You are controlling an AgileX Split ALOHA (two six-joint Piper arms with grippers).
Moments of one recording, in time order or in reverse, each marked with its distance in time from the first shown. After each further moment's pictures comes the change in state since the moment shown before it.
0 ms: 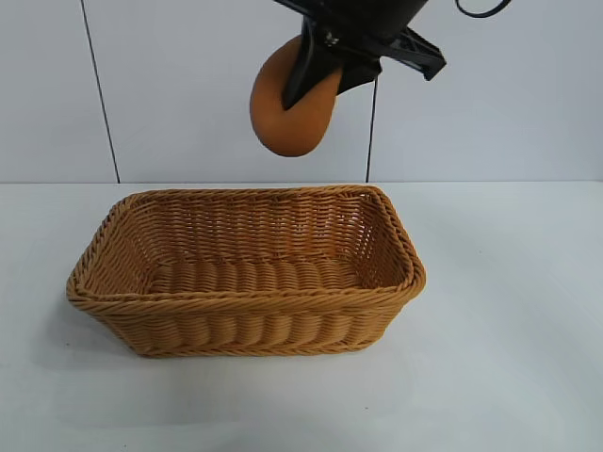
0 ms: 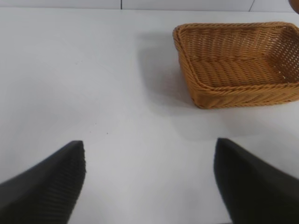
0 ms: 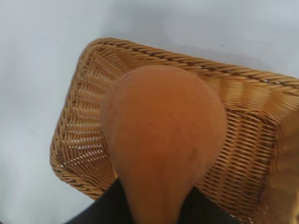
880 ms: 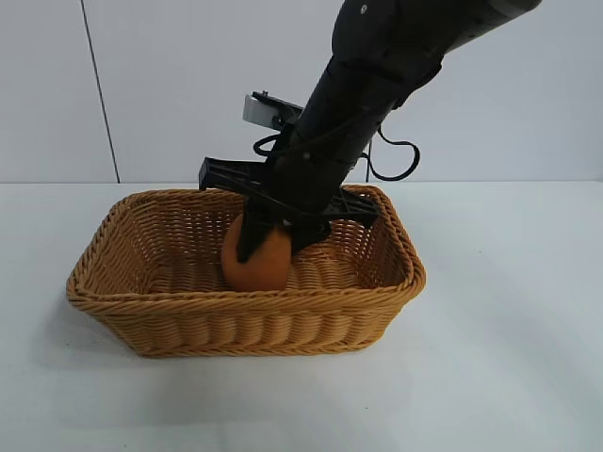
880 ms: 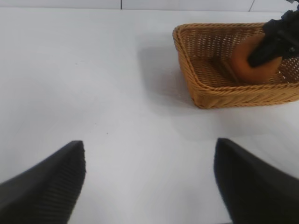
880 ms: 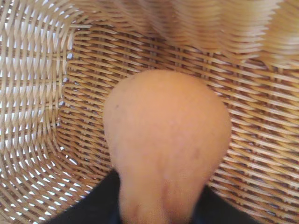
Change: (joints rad) left arm 0.000 0.000 0.000 0.000 0.000 0.000; right arm 0.053 0.303 0.004 0.028 -0.081 -0.004
